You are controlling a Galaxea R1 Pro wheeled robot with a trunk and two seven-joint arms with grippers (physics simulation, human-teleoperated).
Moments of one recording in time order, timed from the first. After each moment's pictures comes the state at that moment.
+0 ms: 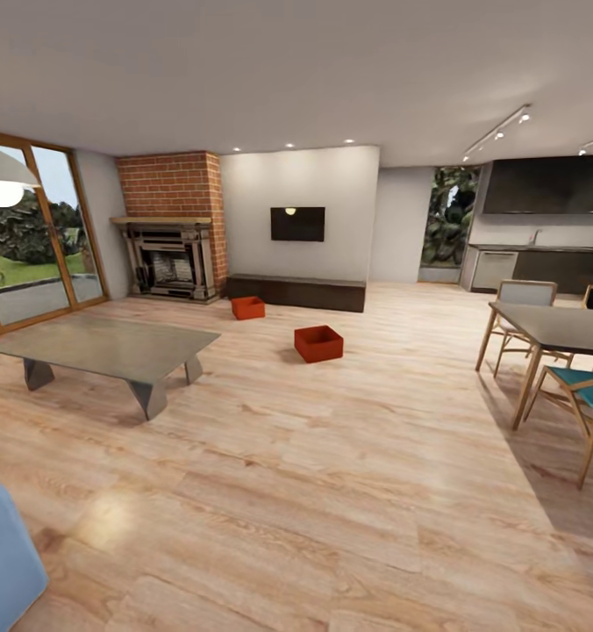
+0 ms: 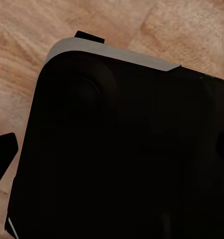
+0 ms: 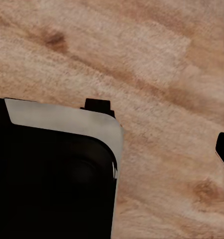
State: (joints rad) left arm 0.00 -0.03 0.05 -0.05 0.25 -0.06 0.00; right arm -0.13 -0.04 0.21 0.03 -0.08 -0.14 -0.01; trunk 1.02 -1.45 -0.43
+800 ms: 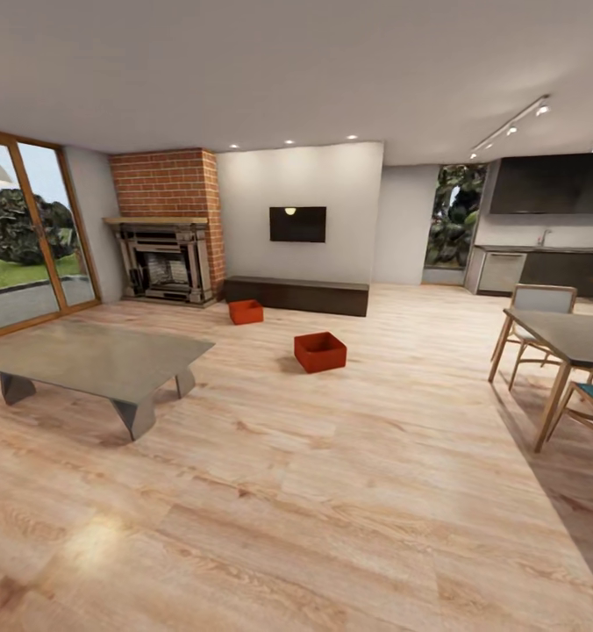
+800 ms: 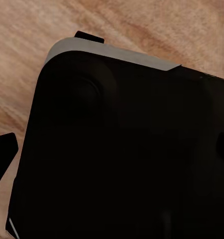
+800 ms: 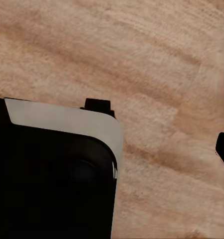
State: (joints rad) left arm 0.00 -0.03 0.05 -0.05 0.24 -0.06 0.00; right arm -0.13 -0.04 0.21 0.03 -0.08 -0.14 -0.01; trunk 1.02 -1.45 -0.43
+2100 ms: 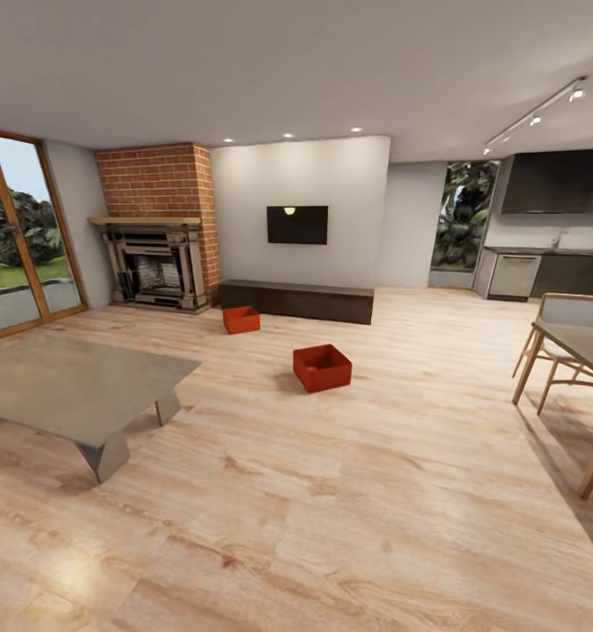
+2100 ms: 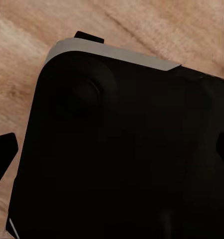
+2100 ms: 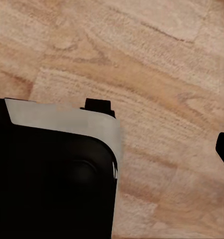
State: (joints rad) left arm 0.00 -0.03 0.05 -0.05 0.24 -0.06 0.00; right arm -0.13 -0.04 0.21 0.03 -0.09 -0.14 -0.01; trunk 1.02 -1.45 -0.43
